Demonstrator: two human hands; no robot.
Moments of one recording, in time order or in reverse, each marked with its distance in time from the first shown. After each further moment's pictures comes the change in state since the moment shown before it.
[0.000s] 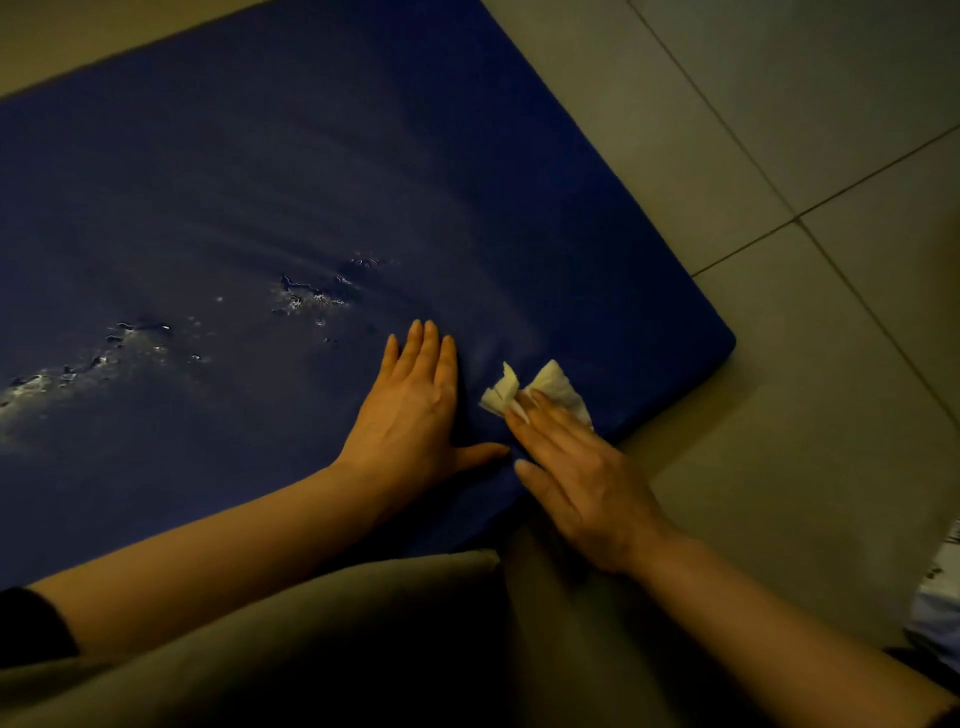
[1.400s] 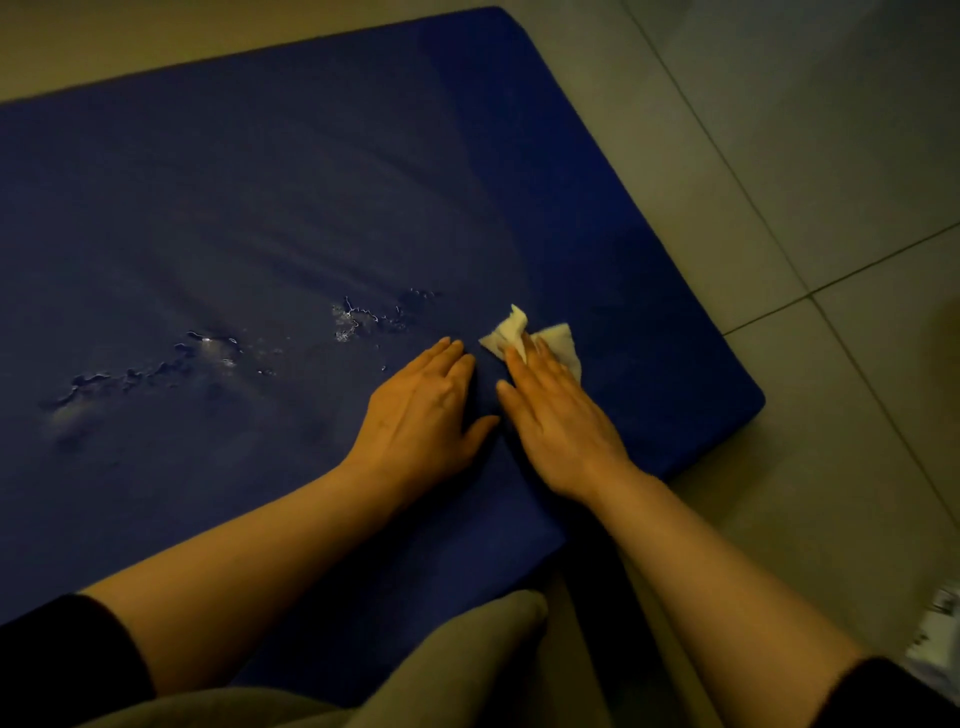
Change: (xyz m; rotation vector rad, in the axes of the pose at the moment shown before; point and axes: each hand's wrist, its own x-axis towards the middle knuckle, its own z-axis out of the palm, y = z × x) left_hand 0.004 -0.040 -0.016 -0.212 0.186 -0.027; right_hand 0.100 -0.026 -0.003 0.009 -0.175 0.274
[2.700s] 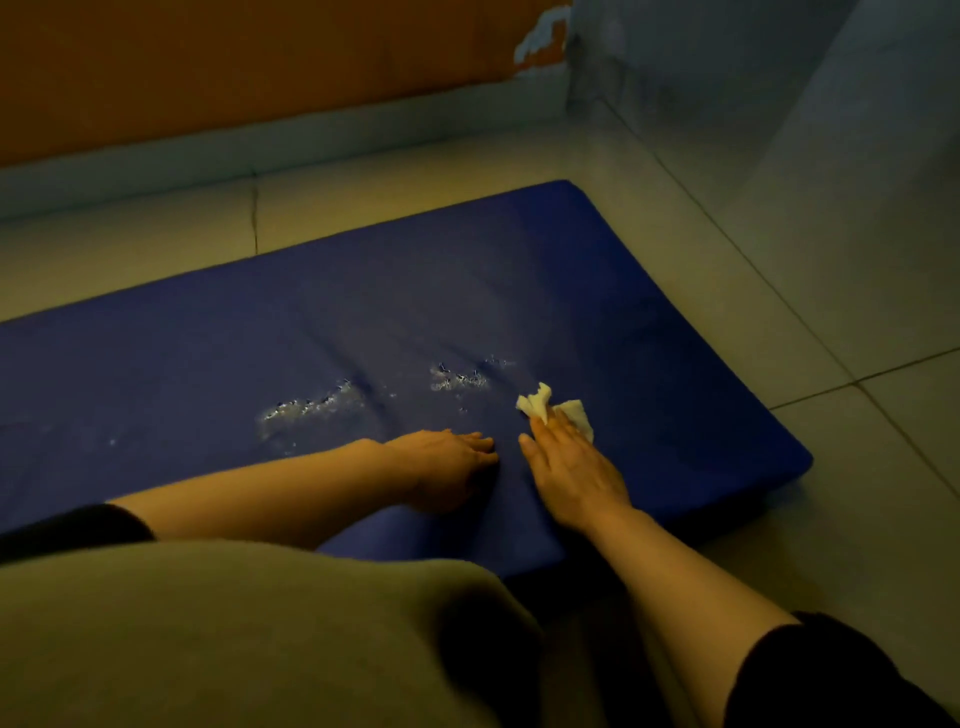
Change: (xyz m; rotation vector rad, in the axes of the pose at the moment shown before) left_hand -0.045 0.005 -0.069 0.364 -0.623 0.086; right_hand -0.017 -0.022 0.006 0.024 0.088 -0.125
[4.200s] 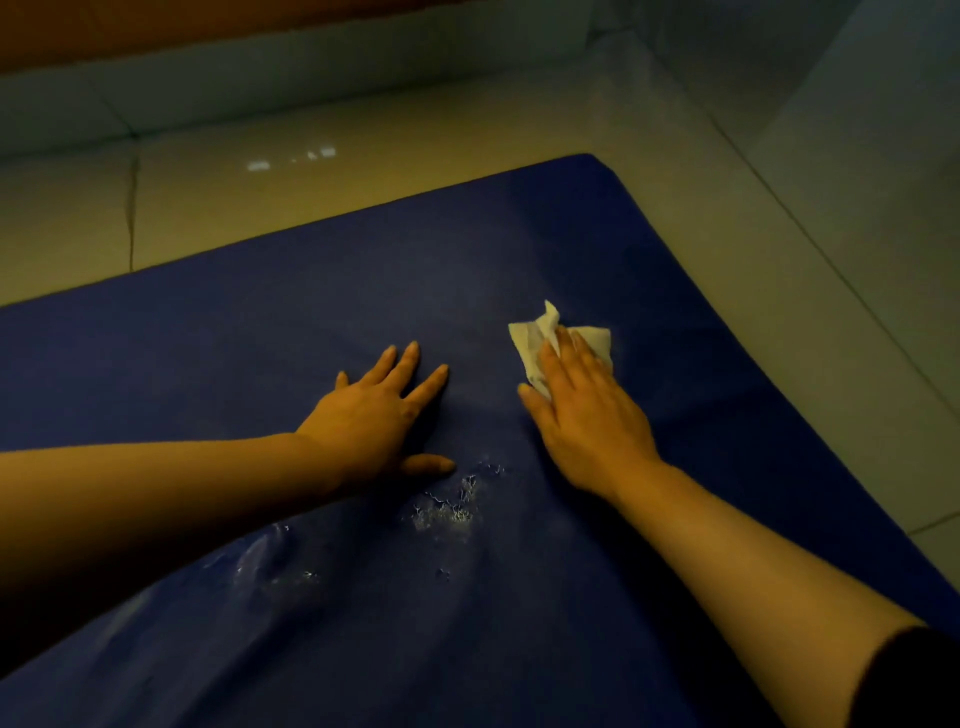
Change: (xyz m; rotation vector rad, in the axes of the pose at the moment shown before) left_hand 0.121 -0.152 -0.059 -0.014 0.097 -0.314; right_hand 0.199 0.026 -0.040 -0.197 0.034 0.002
